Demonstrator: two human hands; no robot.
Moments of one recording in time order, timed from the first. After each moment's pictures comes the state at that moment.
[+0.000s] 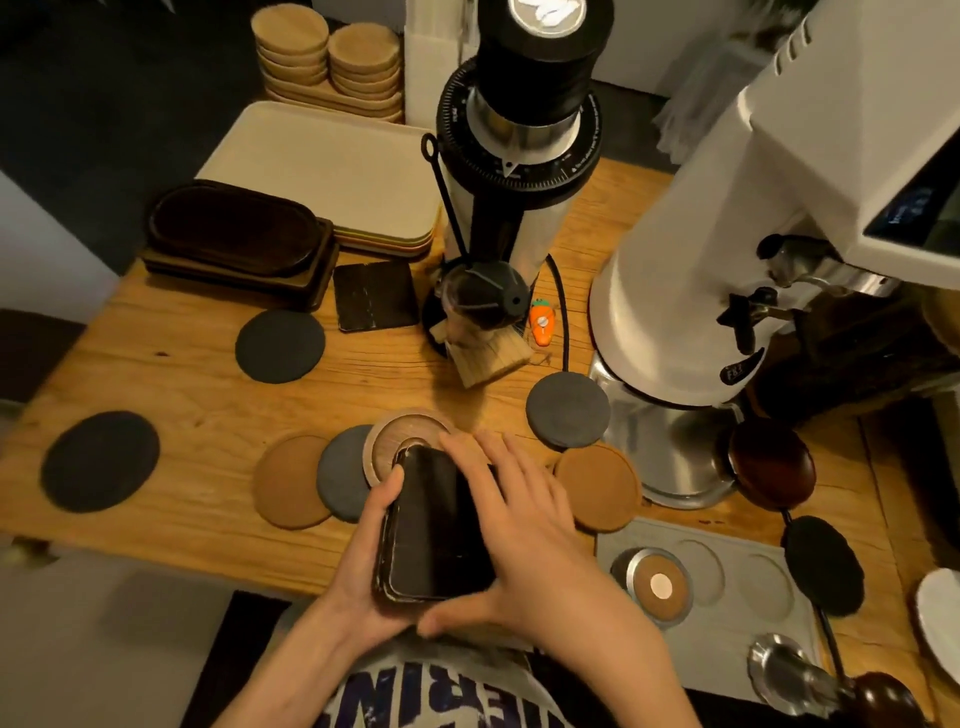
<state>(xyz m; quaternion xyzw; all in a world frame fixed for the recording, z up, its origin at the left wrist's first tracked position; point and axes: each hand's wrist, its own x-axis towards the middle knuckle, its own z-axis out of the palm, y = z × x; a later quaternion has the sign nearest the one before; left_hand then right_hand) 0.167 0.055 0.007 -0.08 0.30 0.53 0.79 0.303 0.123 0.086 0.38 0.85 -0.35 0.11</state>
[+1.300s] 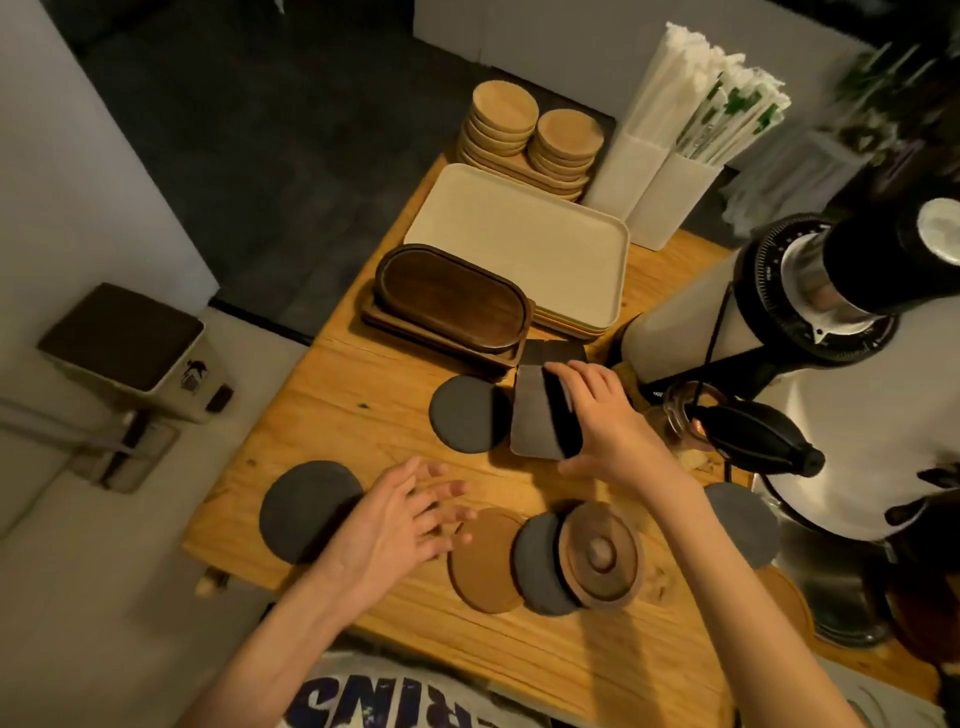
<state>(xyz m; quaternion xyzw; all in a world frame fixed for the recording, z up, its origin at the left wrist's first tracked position) -0.057 0.038 -0.003 -0.02 0.39 0.59 0.70 0.115 0.250 0.034 0.38 0.91 -0.15 0.09</state>
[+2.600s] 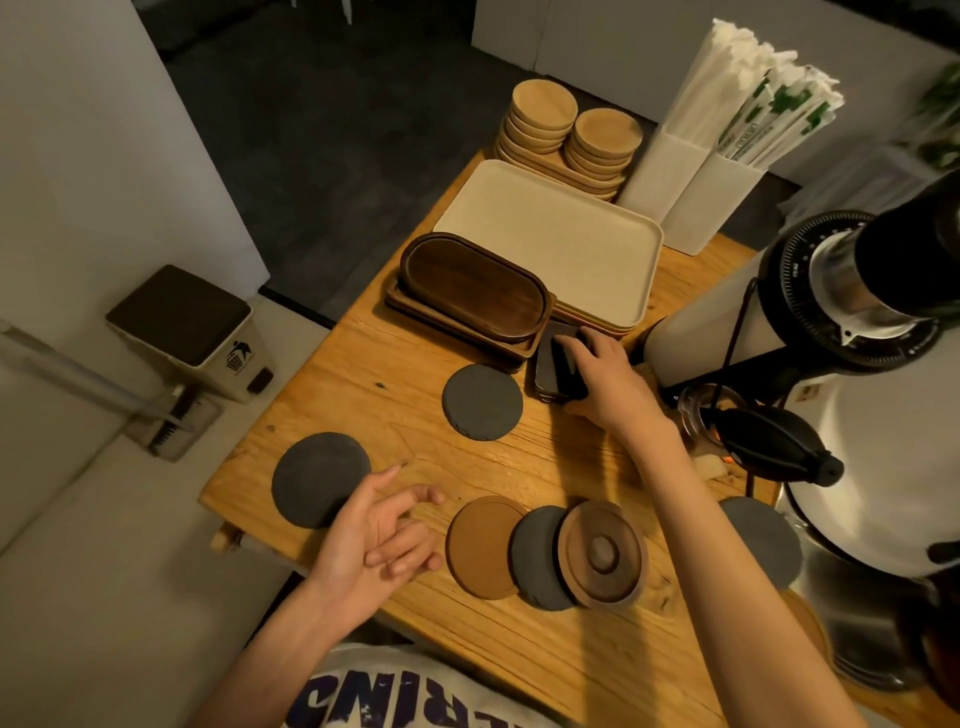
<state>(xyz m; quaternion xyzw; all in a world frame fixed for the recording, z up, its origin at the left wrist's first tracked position) -0.036 0.006 -0.015 -0.04 0.33 0.63 0.70 0.089 0.299 0.004 0.38 0.91 -0.12 0.09</state>
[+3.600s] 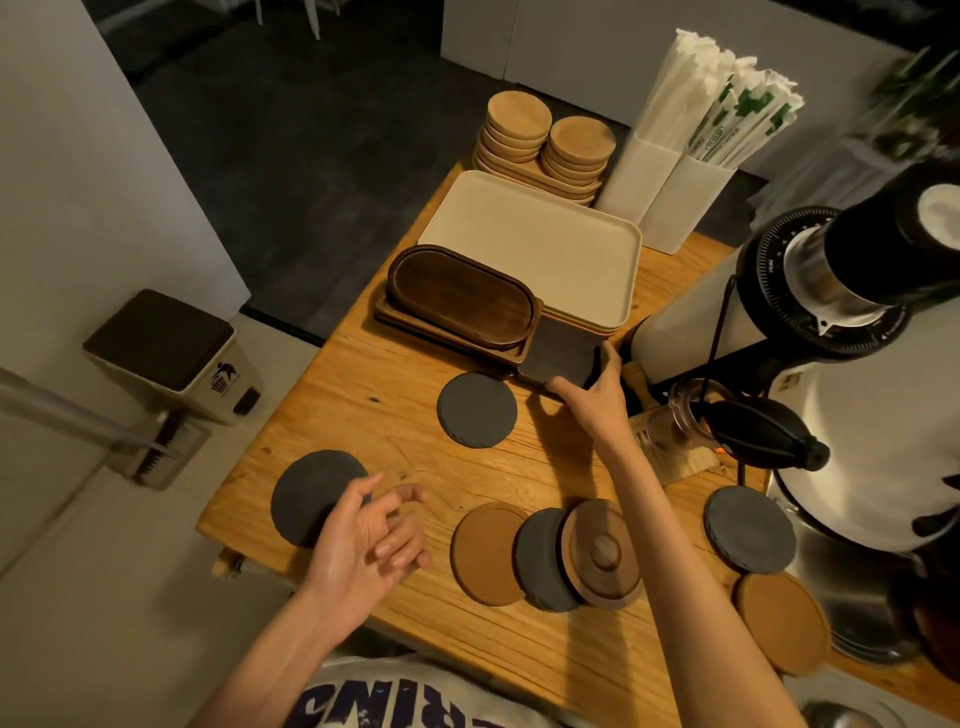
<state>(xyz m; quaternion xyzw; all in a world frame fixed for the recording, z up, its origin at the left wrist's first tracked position) -0.051 0.007 -0.016 -0.06 0.37 0.64 0.67 0.087 0.276 -0.026 0.58 0.65 -0.45 -0.22</state>
